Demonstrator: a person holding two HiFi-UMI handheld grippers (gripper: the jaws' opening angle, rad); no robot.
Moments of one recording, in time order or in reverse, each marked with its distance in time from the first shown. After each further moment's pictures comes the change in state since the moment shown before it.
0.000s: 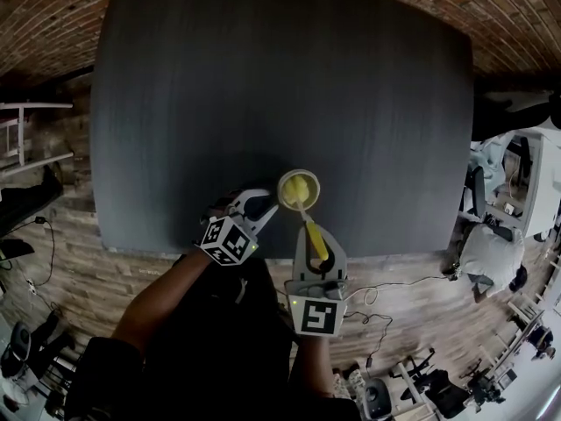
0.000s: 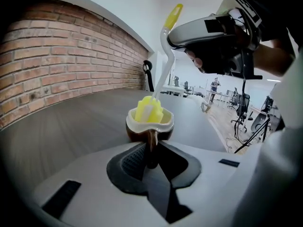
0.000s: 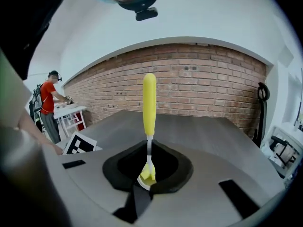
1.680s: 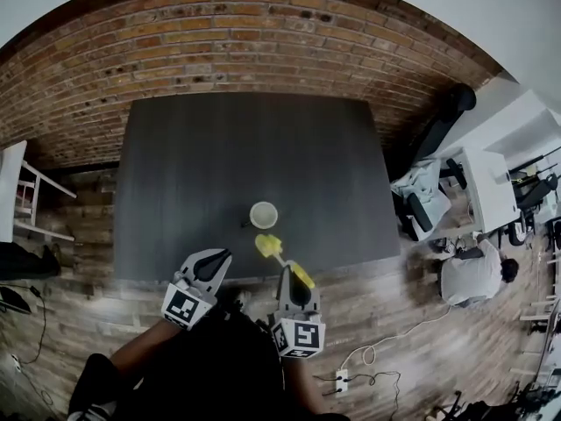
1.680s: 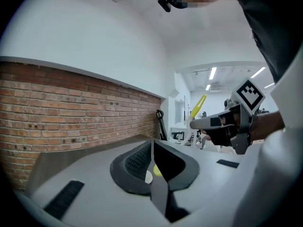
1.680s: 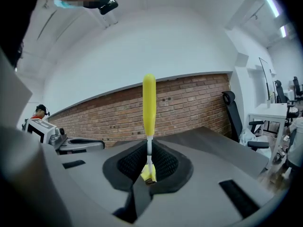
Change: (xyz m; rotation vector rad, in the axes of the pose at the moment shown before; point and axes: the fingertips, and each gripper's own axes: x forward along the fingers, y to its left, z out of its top) left arm -0.264 -0.107 0.171 -0.009 -0.482 0.268; right arm -0.223 0.032 0.049 0.202 -0.271 -0.164
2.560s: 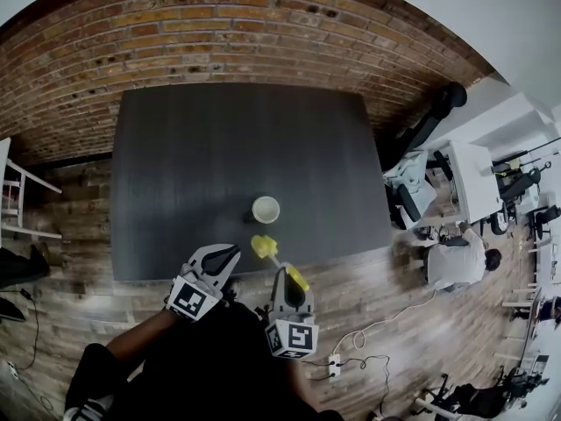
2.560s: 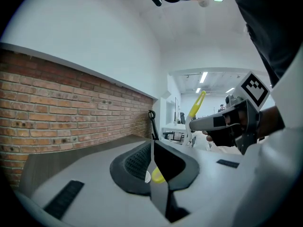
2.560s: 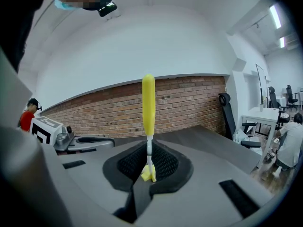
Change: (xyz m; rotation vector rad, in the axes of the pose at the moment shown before) left arm -0.006 0.022 -0.006 -0.006 0.016 -0.131; right arm 0.005 0.050 -0.005 -0.020 0.040 -0.088
